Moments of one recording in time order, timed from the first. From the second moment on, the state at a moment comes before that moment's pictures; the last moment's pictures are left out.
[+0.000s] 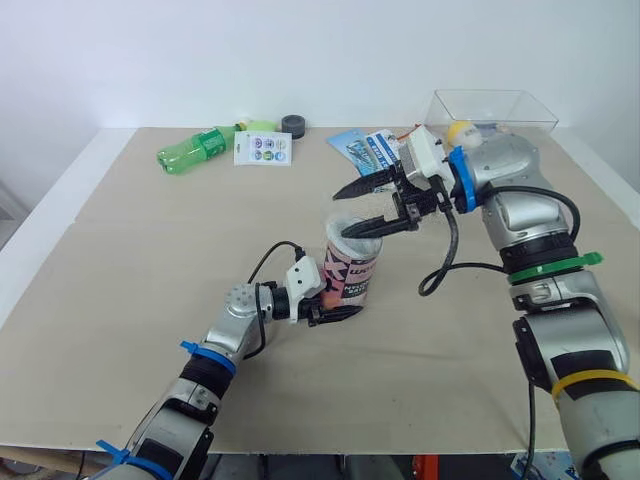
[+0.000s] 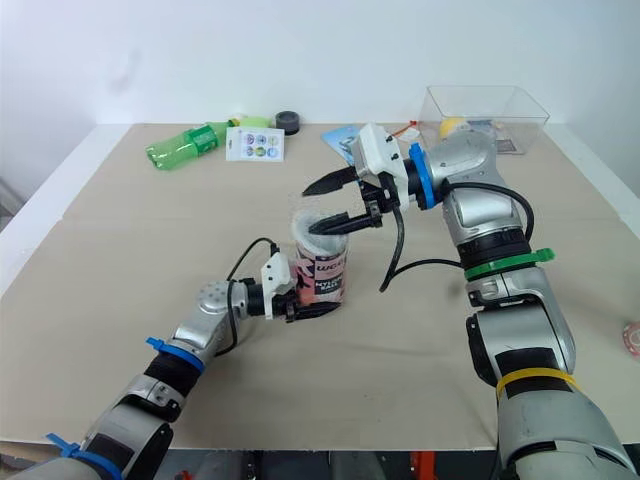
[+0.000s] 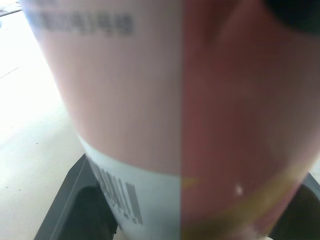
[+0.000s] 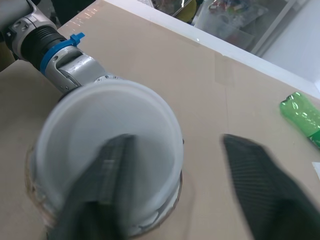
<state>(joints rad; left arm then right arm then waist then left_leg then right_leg) -0.56 0.14 -0.25 0.52 -0.14 -0.14 -1.04 -1.12 -0.58 0.24 0.54 0.32 -0.02 1.58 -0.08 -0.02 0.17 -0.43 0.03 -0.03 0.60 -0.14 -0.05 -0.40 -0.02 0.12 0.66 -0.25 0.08</state>
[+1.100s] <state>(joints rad) -0.55 0.17 -0.25 0.49 -0.14 -0.16 -1.03 -1.18 -0.68 0.29 0.37 0.40 0.09 1.58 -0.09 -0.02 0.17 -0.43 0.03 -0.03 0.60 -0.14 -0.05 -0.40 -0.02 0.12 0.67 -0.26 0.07</state>
